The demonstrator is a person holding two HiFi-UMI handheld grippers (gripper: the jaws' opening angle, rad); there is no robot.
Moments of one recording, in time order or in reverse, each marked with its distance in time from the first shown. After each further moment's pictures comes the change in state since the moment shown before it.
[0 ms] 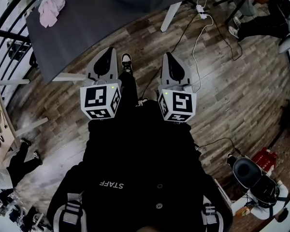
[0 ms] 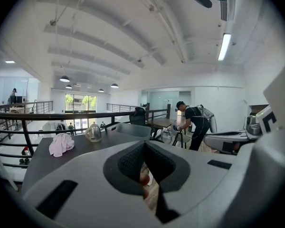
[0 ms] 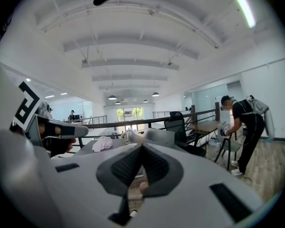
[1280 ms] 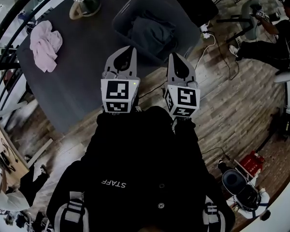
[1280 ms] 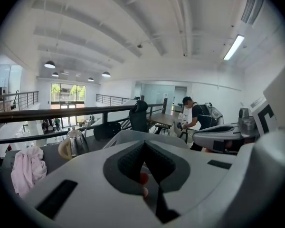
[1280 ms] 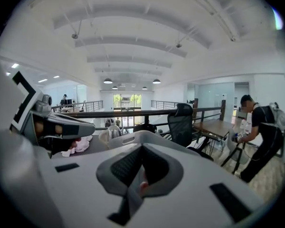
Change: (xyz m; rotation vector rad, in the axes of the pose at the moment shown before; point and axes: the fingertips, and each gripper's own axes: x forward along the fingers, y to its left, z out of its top) left arm 0.362 0.182 0.074 -0.007 0.105 -0.139; right arm 0.408 -0.029 0.071 -0.080 0.171 -0.046
